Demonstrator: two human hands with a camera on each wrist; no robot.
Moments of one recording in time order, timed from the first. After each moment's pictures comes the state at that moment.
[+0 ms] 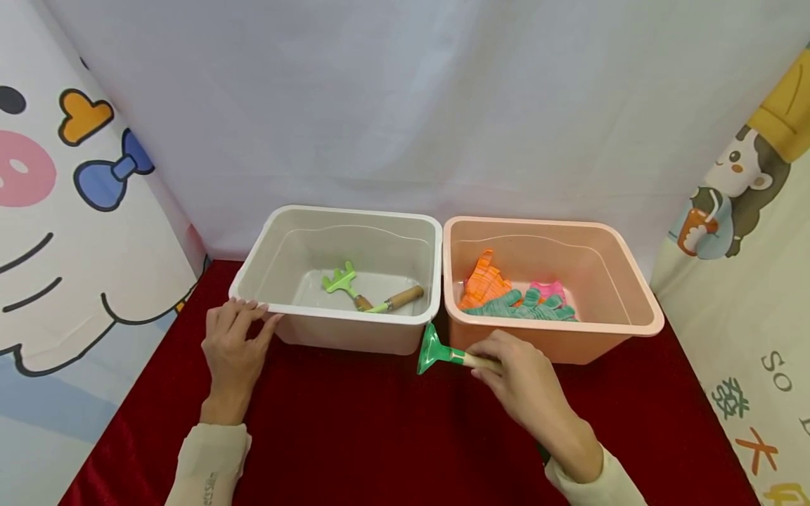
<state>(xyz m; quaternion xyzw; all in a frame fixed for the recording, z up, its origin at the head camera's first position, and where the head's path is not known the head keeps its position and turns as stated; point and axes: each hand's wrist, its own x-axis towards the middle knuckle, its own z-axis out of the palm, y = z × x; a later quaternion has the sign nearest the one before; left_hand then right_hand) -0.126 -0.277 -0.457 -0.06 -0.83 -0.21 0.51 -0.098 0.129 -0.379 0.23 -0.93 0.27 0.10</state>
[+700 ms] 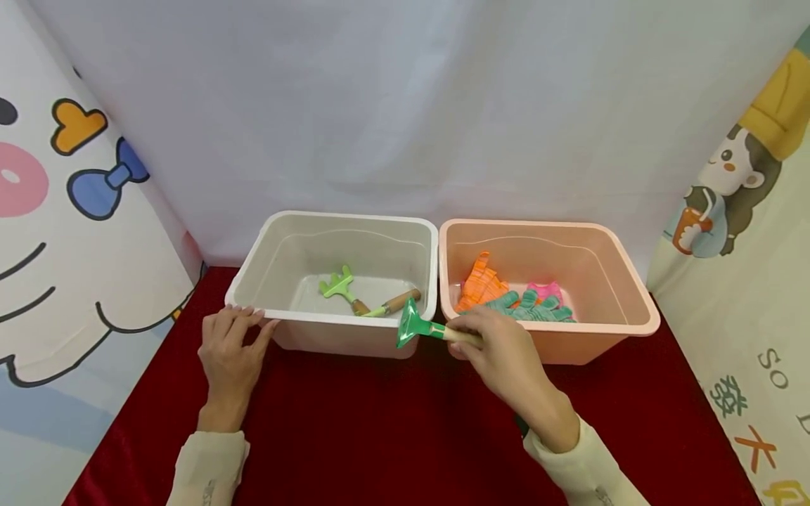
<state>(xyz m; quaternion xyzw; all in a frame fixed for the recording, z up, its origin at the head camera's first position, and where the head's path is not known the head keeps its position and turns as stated) -0.128 -0.277 -0.458 -0.06 -0.83 -0.22 0.51 -0.122 0.105 -0.356 0.25 -0.91 0.31 0.11</state>
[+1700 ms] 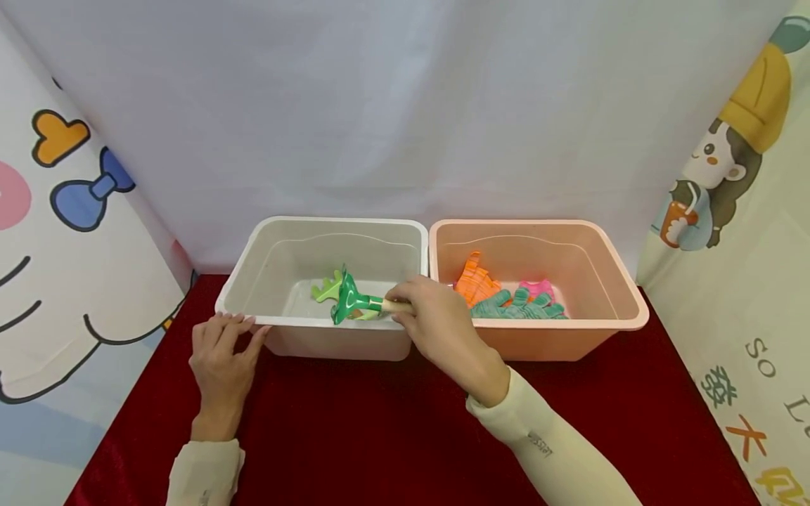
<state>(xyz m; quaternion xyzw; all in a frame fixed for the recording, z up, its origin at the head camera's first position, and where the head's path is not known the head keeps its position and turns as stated) -0.127 -0.275 -0.461 -0.04 -0.83 -0.24 0.50 -0.147 0.039 -0.330 0.27 -0.92 0.26 0.12</state>
